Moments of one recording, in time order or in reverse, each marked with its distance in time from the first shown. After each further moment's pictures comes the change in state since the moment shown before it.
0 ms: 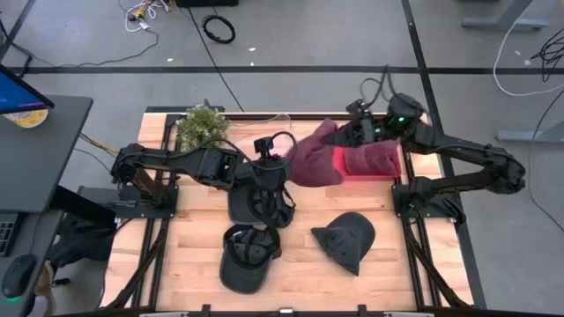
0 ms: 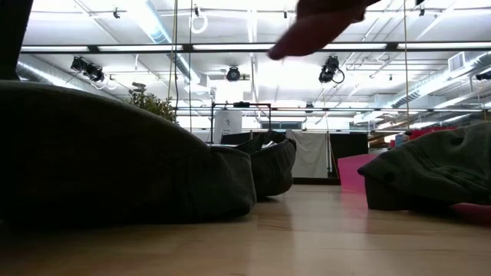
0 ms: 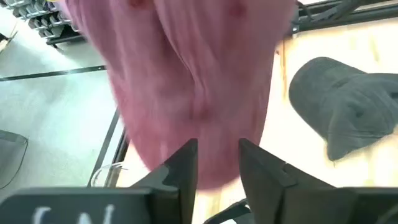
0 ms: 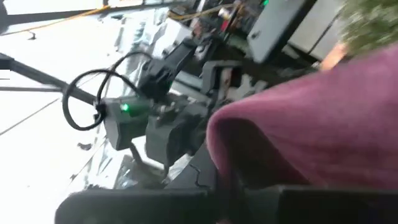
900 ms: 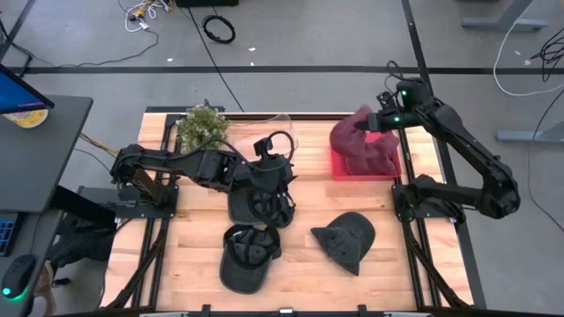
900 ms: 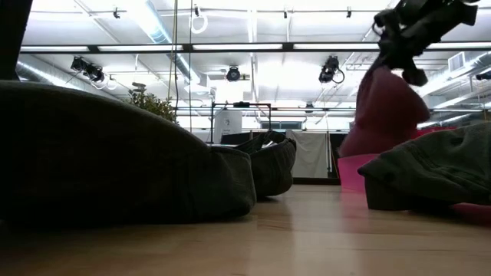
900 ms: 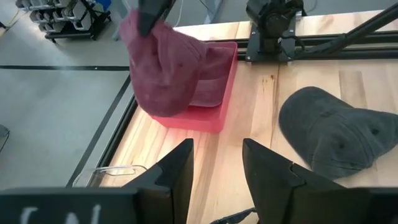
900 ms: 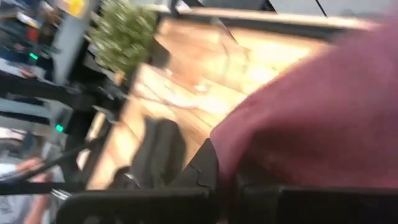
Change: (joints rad) left arm -0.015 0.000 0.000 0.059 -0.016 -0.099; right arm -0.605 -0.038 0.001 -0.865 -0.023 -0.688
